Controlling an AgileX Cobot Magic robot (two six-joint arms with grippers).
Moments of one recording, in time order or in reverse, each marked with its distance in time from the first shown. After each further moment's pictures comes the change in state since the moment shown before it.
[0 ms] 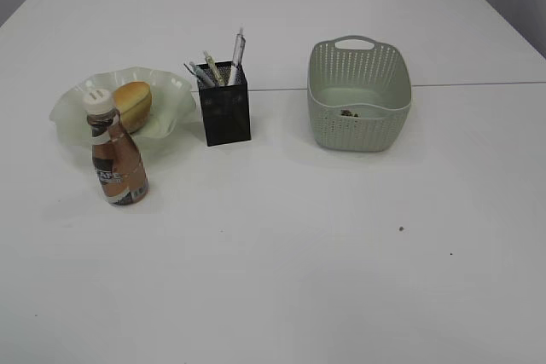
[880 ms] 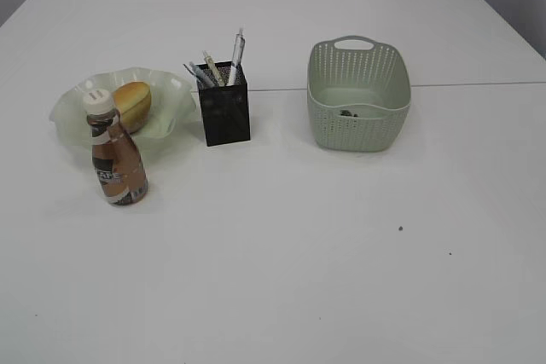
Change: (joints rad) left arm 0.000 -0.758 0.595 0.021 -0.098 0.094; right arm 0.000 -0.677 0.303 0.037 0.017 -0.254
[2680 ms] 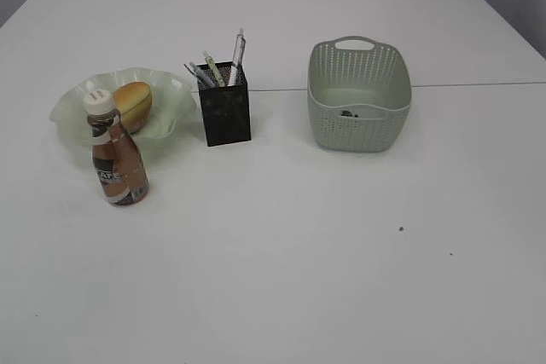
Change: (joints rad) left arm 0.420 -0.289 0.335 0.102 -0.059 -0.033; right arm -0.337 -0.217 0.320 -0.160 -0.107 -0.005
